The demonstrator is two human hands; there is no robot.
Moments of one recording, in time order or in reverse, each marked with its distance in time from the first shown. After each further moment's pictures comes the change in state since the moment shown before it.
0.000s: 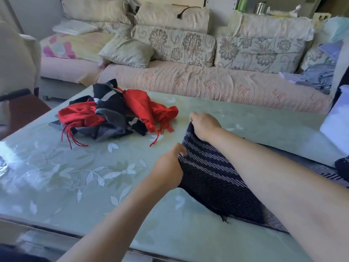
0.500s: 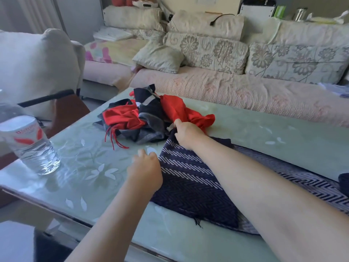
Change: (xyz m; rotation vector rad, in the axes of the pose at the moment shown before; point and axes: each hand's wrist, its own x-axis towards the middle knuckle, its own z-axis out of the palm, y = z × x) left_hand -0.010 -0.118 -0.086 0.560 0.012 -0.317; right_hand 0.058 -0.163 0.027 0.180 -0.086 -0.166
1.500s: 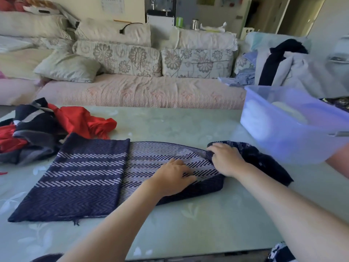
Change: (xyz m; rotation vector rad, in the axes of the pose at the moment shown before) left_hand -0.048 0.320 0.060 -0.268 -0.058 0.882; right_hand -0.344 0.298 -0.091 -0.045 -0.098 0.548
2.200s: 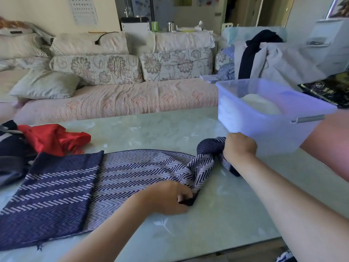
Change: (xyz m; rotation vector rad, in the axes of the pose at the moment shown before) left_hand 0.002 0.085 0.007 0.054 -0.340 0.142; right_hand -0.029 0.089 -0.041 -0.145 0.236 0.510
